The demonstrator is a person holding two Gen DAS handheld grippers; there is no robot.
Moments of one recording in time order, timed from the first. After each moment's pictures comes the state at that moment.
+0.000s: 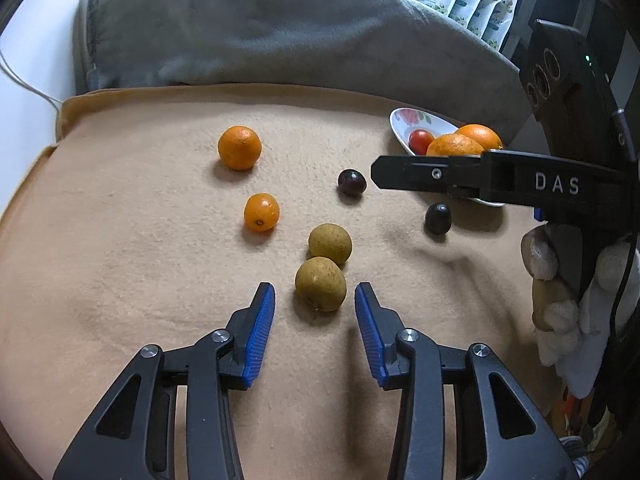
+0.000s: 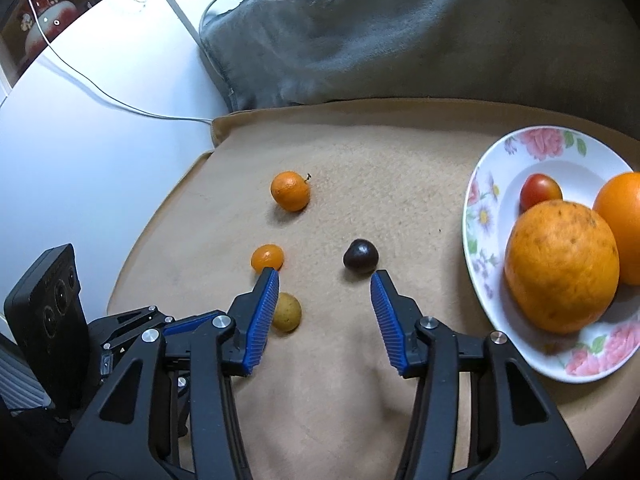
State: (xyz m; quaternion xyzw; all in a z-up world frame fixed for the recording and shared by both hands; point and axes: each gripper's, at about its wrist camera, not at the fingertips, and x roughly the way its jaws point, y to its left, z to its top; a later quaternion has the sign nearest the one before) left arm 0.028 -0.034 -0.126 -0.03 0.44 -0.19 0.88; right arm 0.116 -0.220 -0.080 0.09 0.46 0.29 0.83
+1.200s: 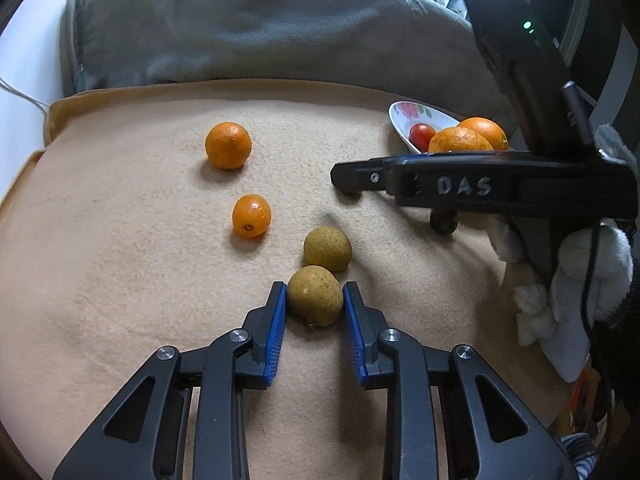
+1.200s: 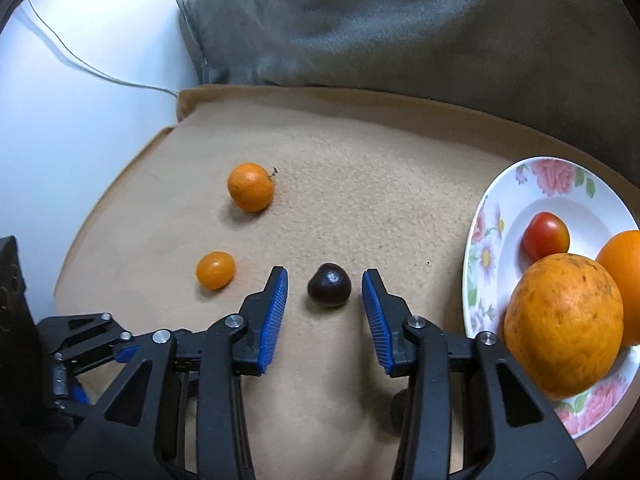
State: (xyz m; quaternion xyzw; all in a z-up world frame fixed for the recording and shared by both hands) left arm 0.037 -0.044 -0.136 -0.02 0.44 -0.20 0.88; right arm 0.141 -0.190 -0.104 -0.01 0.48 0.23 0.85
